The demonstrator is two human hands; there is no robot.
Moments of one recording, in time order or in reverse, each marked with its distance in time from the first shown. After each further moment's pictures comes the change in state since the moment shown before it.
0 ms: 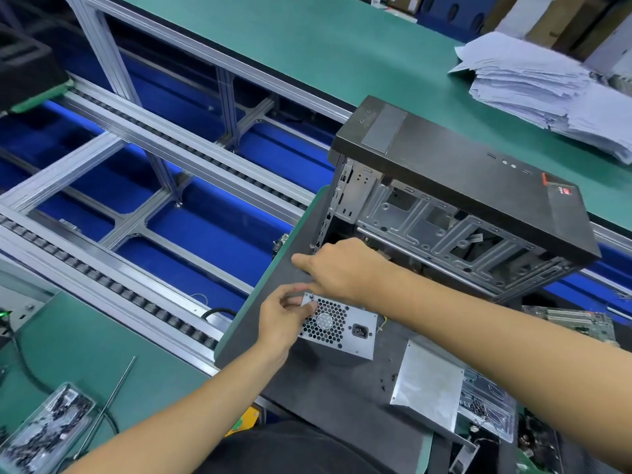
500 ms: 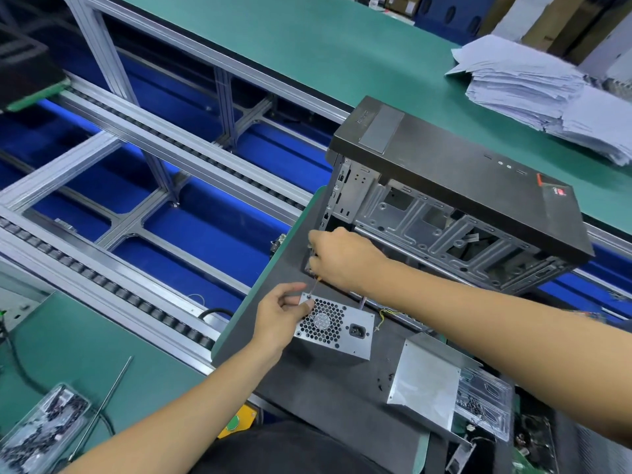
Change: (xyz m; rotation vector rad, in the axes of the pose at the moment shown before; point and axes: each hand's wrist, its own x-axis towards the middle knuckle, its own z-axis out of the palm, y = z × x) left_hand 0.001 -0.003 -0.005 -0.014 -0.074 0.055; right_hand 0.006 0.007 -0.010 0.394 -0.104 0.344
